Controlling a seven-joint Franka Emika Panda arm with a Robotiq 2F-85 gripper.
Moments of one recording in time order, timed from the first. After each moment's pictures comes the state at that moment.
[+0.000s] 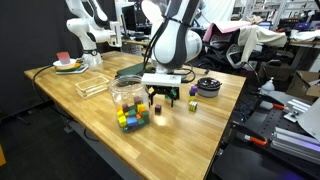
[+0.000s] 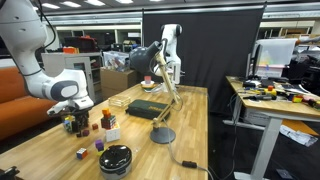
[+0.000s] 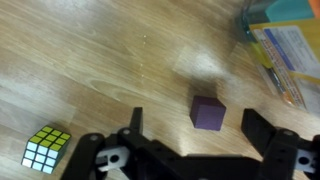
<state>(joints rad) 0.46 0.60 -0.03 -2.25 0.20 2.87 1.09</state>
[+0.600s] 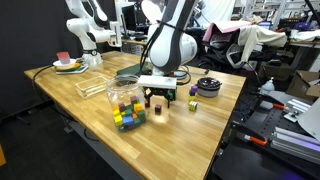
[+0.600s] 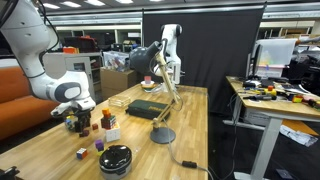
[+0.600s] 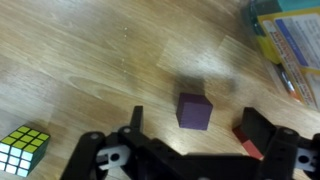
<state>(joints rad) 0.46 0.65 -0.03 -2.19 0.20 2.87 1.09</state>
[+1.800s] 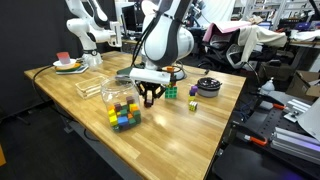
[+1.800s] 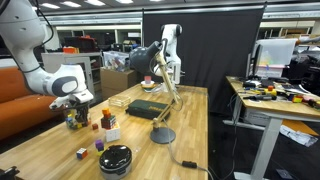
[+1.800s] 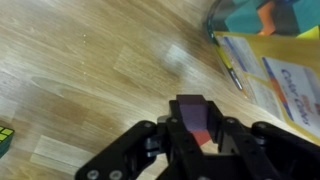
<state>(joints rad) 0.48 0.60 -0.01 -2.18 0.19 2.92 1.09</state>
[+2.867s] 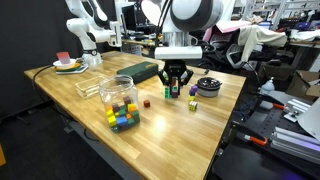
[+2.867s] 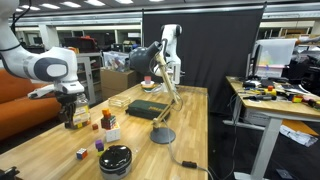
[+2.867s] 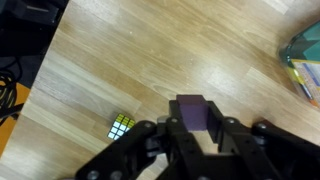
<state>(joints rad) 0.34 0.25 0.06 -2.47 0.16 2.67 1.07</state>
